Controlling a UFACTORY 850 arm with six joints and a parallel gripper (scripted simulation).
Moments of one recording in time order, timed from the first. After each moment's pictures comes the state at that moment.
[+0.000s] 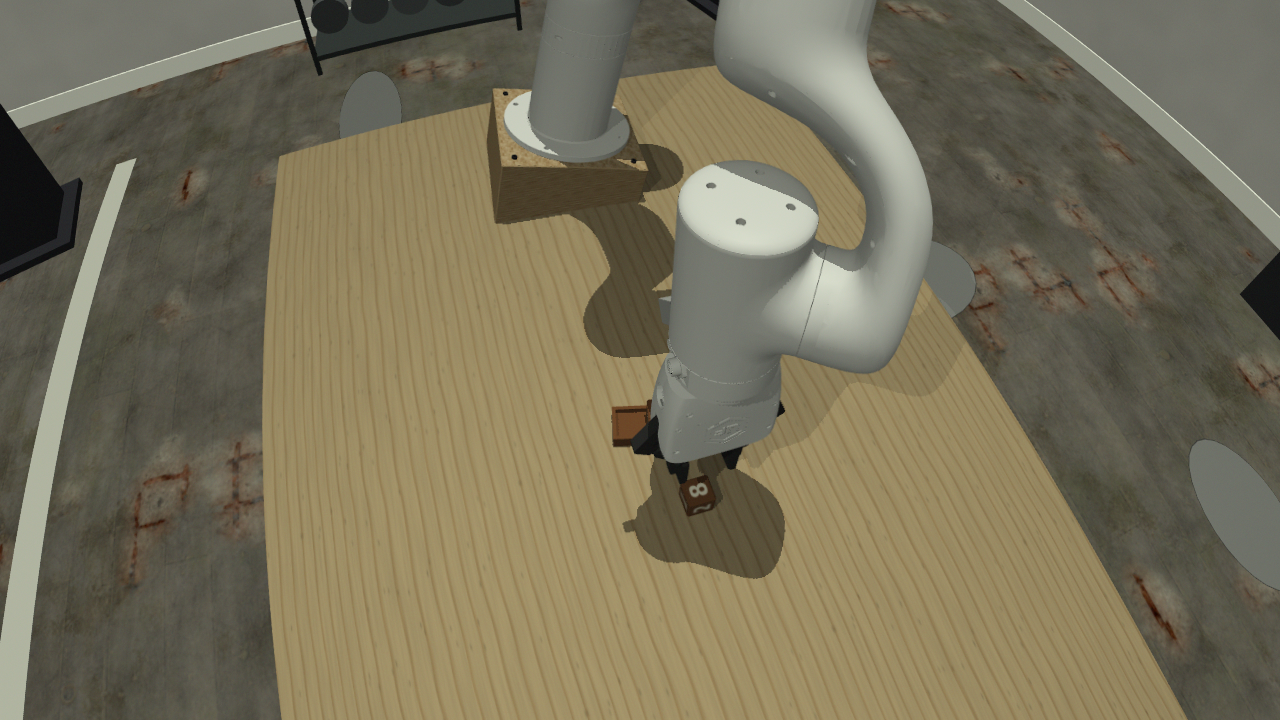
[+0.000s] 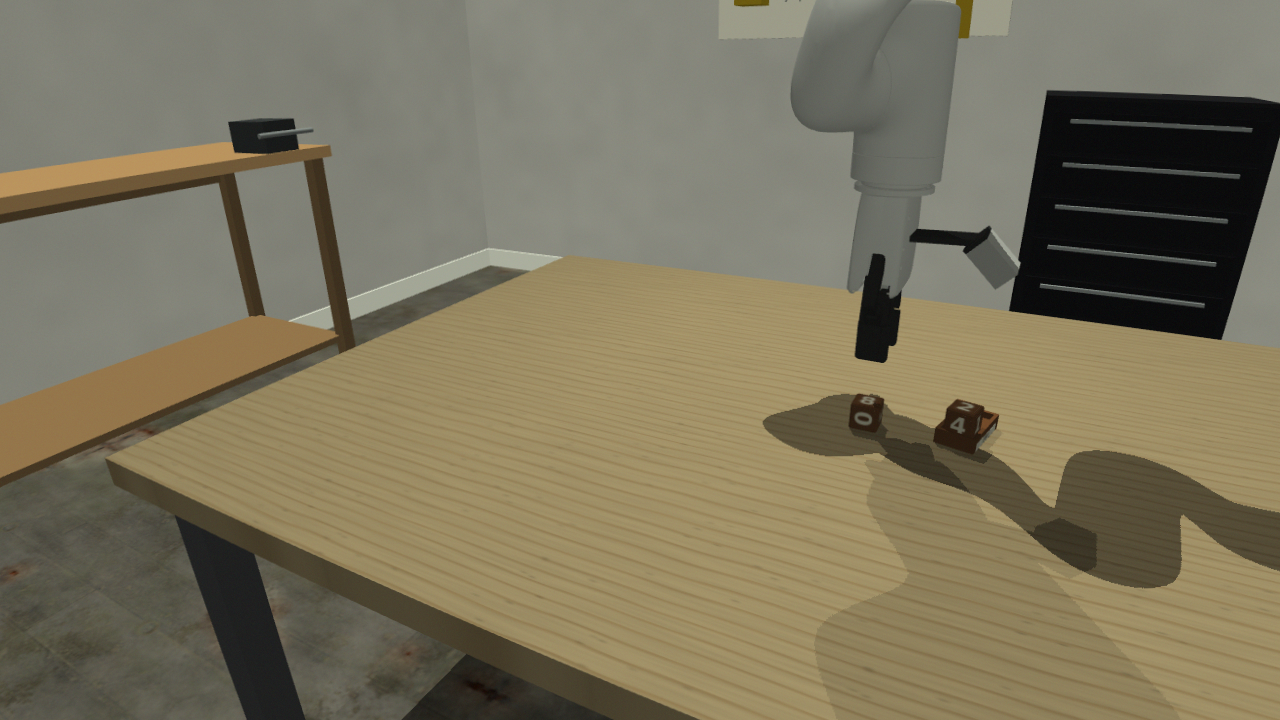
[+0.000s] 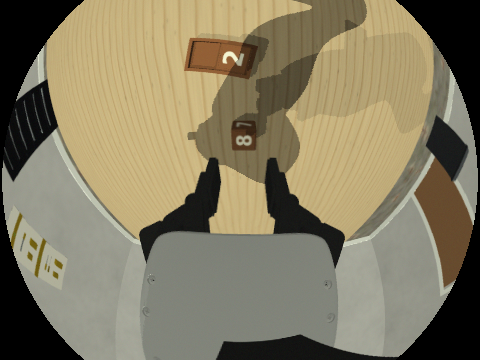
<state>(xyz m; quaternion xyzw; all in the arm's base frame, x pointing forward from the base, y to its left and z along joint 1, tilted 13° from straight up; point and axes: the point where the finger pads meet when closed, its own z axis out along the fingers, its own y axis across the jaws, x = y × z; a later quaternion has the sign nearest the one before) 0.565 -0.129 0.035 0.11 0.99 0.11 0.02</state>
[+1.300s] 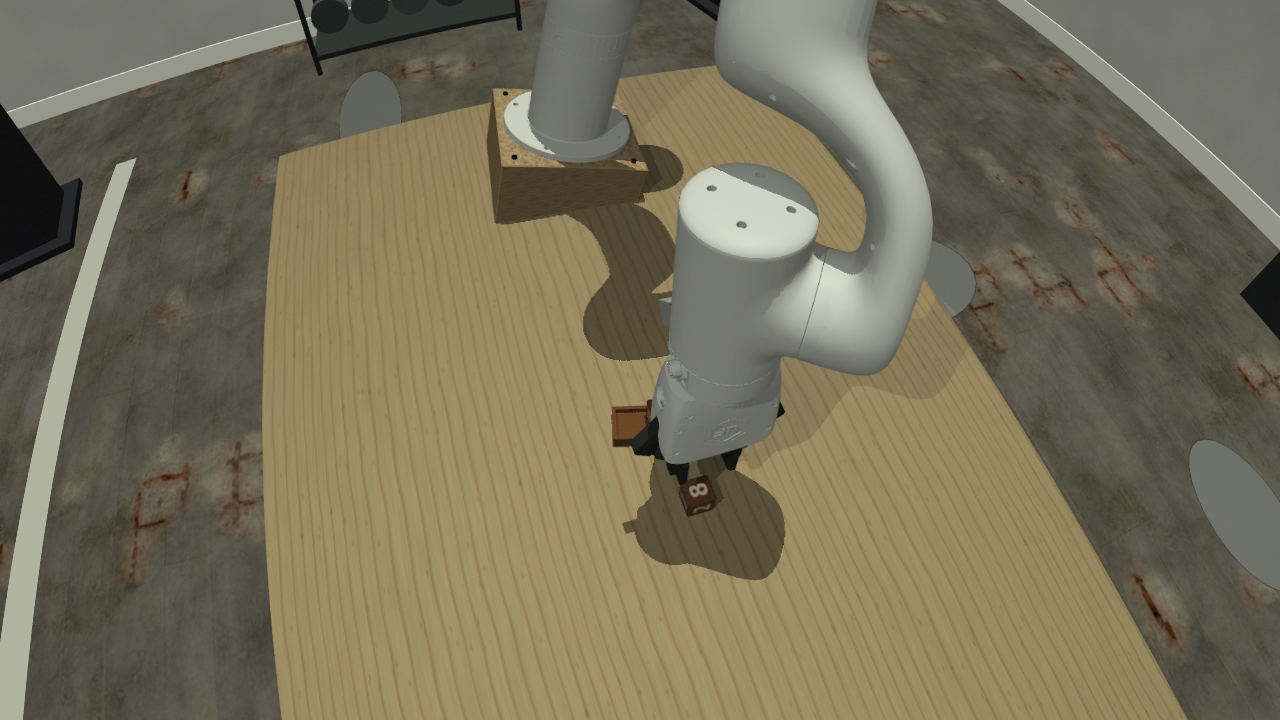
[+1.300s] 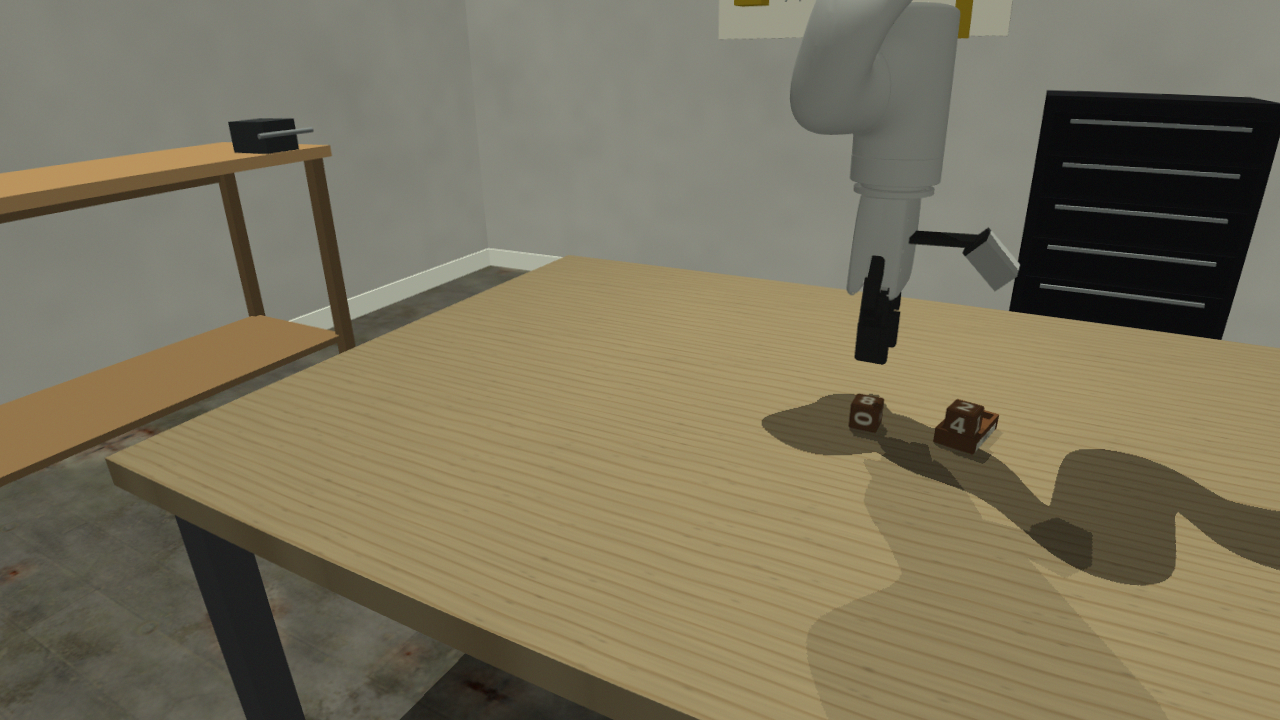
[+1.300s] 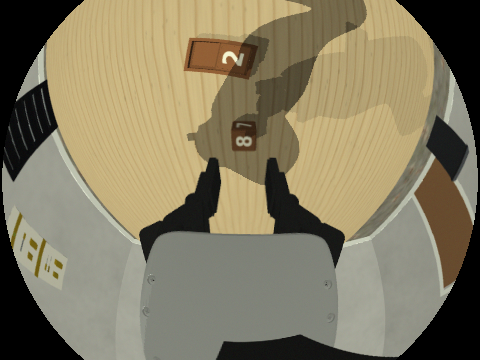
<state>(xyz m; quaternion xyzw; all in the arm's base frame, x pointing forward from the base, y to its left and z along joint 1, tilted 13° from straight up) 0.565 -0.128 0.033 0.11 0.99 0.11 0.02</state>
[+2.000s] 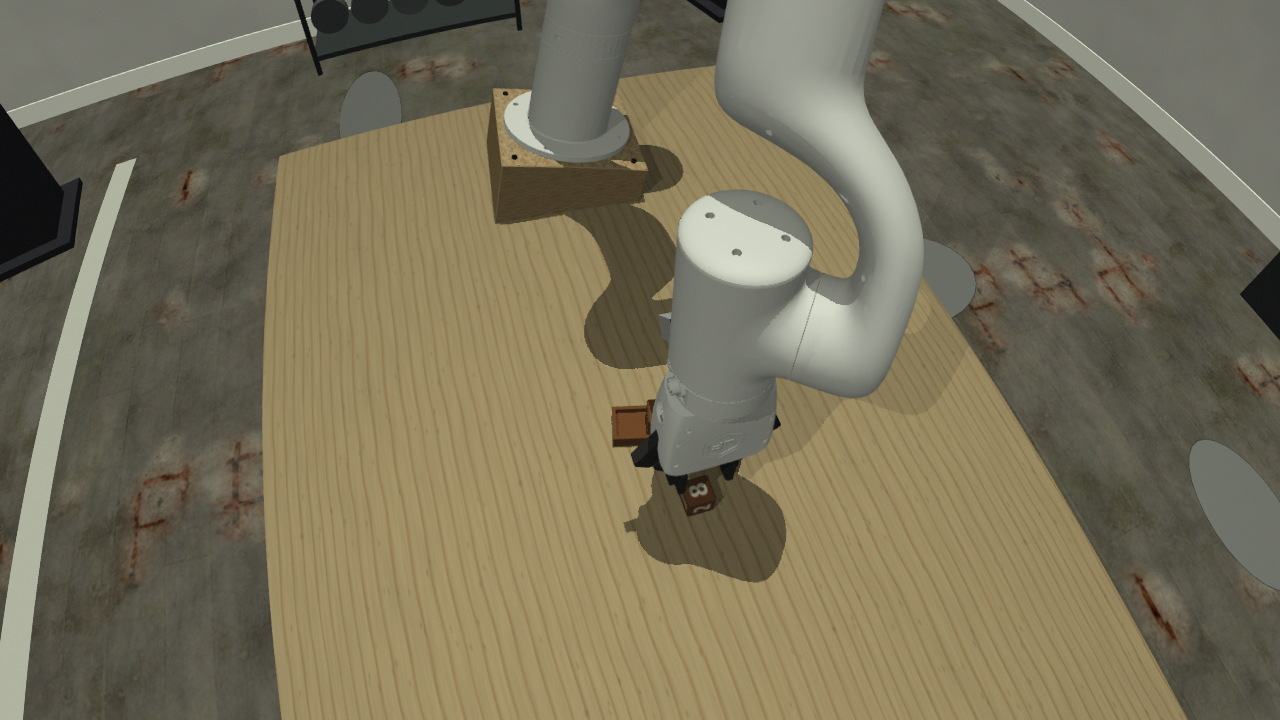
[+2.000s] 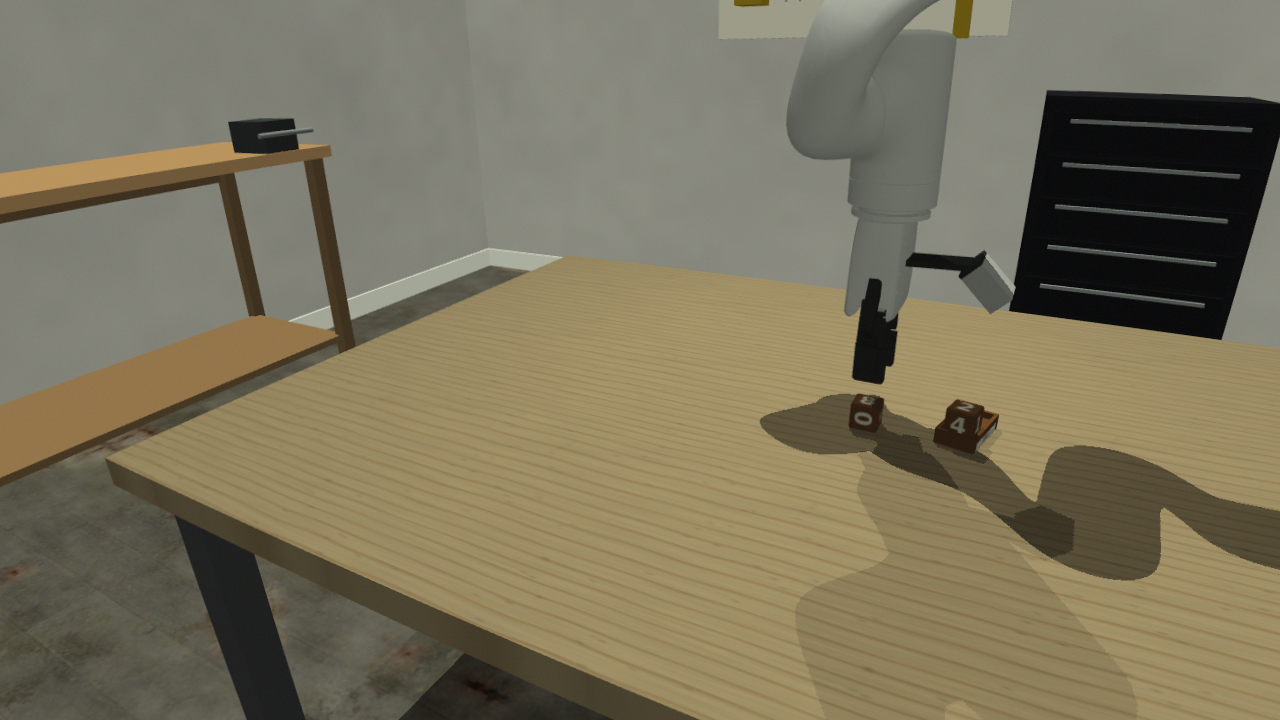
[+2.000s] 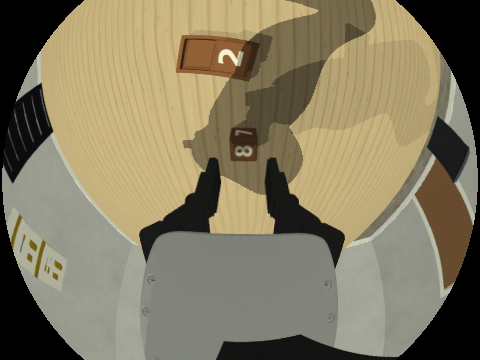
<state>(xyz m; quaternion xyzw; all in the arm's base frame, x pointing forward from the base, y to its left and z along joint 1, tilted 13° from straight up) 0.567 -0.124 0.012 0.11 0.99 0.11 0.02</state>
